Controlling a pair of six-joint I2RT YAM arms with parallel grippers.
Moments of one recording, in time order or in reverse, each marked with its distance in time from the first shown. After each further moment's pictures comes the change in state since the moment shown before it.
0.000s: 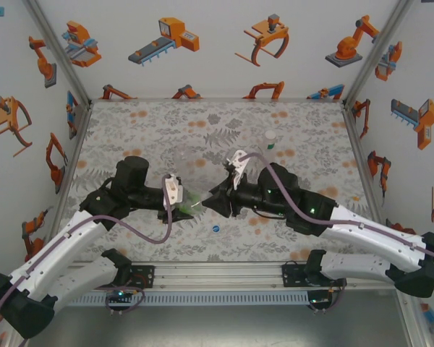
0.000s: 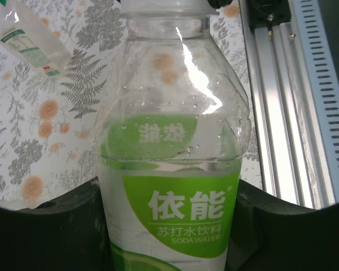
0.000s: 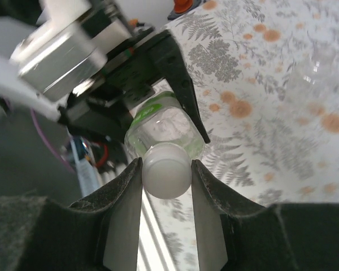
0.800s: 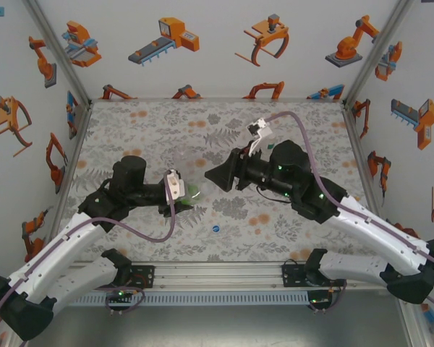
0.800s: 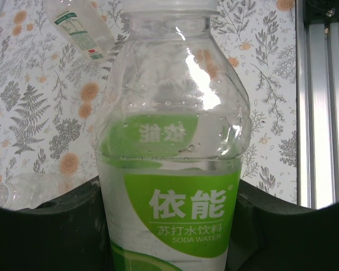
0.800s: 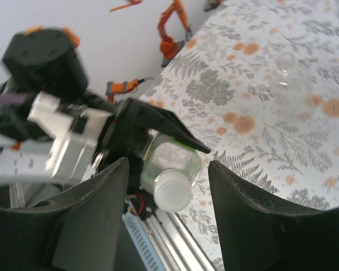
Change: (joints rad) left arm -0.002 -0.019 -0.007 0.082 -0.142 -0.048; right arm -0.158 0.029 0.155 -0.069 -0.045 0.220
